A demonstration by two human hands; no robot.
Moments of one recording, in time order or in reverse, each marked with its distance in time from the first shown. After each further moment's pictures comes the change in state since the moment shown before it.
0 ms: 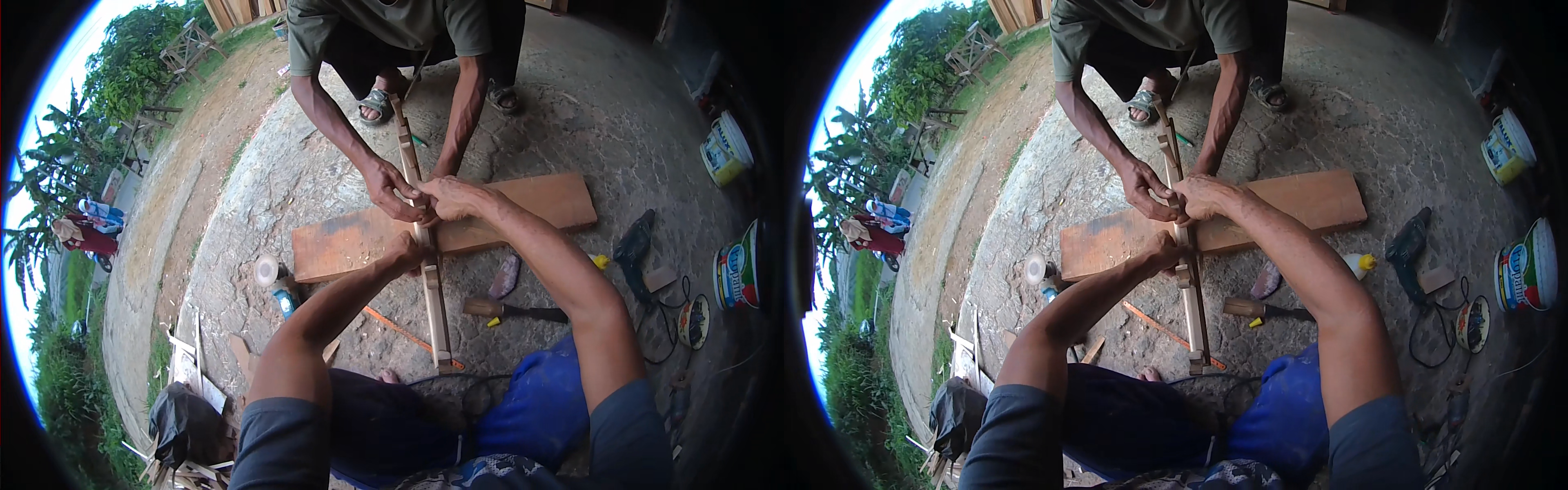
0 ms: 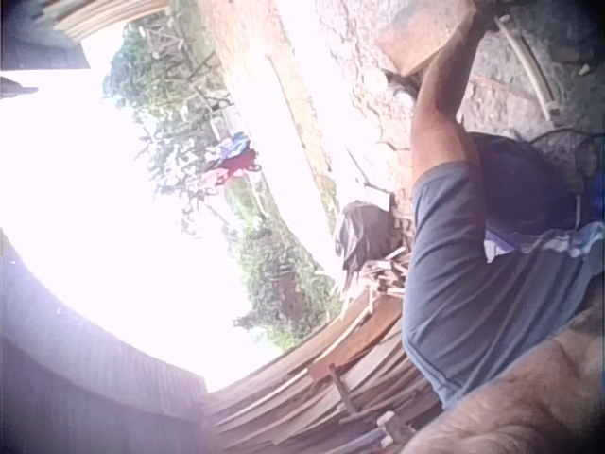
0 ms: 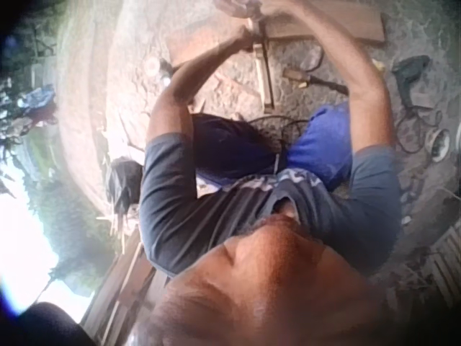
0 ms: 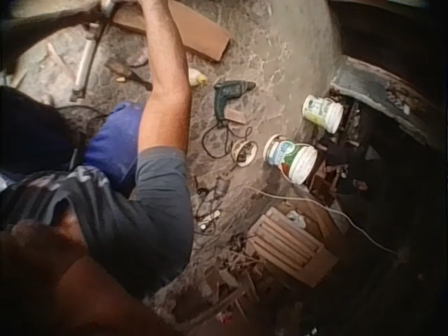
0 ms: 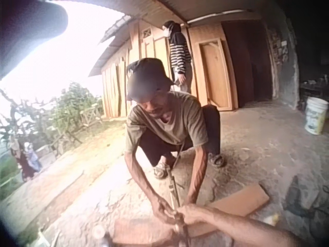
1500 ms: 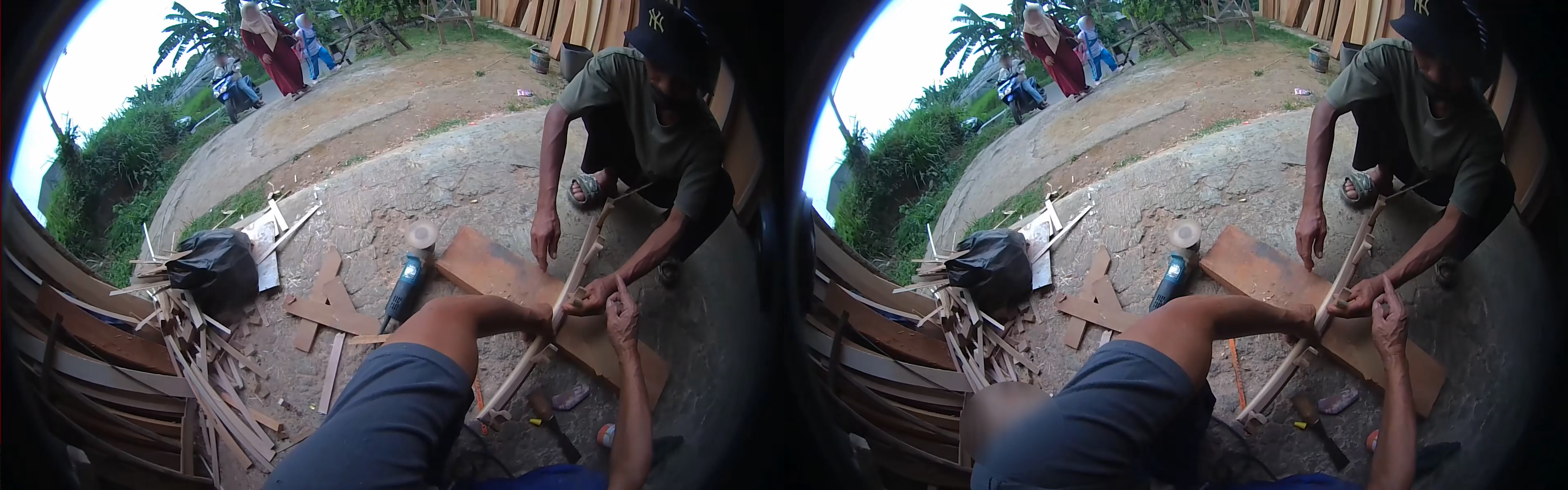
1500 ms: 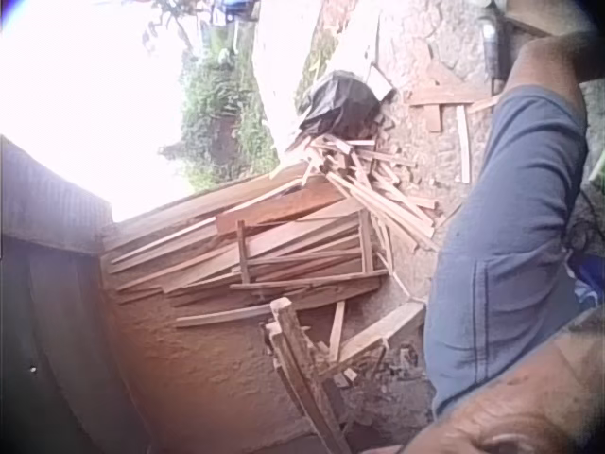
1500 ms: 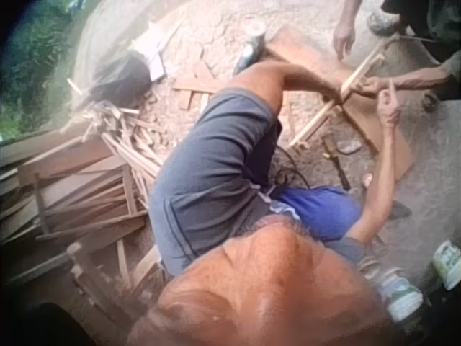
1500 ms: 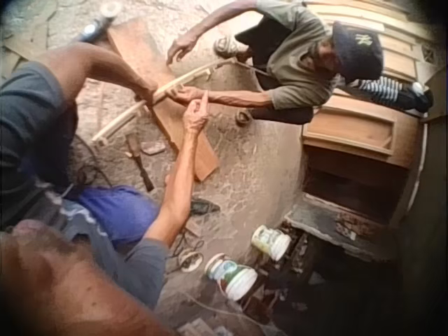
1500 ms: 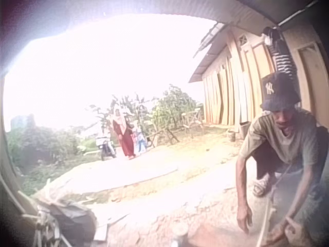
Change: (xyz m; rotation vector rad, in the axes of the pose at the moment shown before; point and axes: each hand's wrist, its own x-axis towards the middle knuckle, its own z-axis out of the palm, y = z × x) left_hand -0.015 -0.001 -0.004 0.019 0.018 -0.175; right_hand -0.040 -0.001 -0.004 0.237 0.443 -0.060
